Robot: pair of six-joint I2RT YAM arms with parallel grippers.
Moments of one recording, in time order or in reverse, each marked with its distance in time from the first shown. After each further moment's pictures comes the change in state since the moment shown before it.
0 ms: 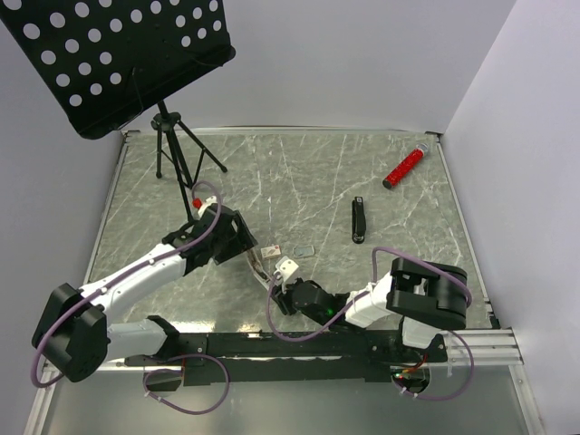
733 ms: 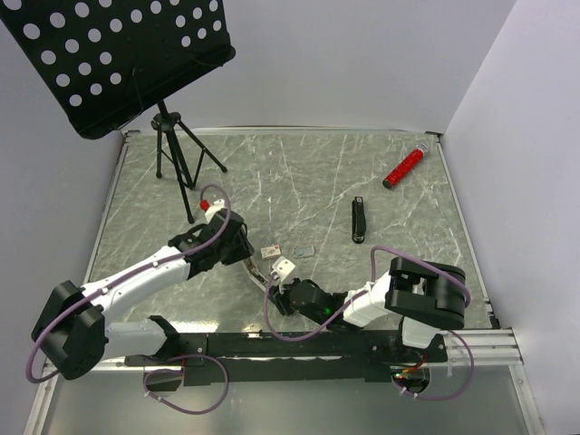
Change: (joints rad) left arm -0.063 0.018 0.004 -0.013 -0.052 0.016; right arm 0.000 0.015 0.024 -0.006 -0.029 -0.002
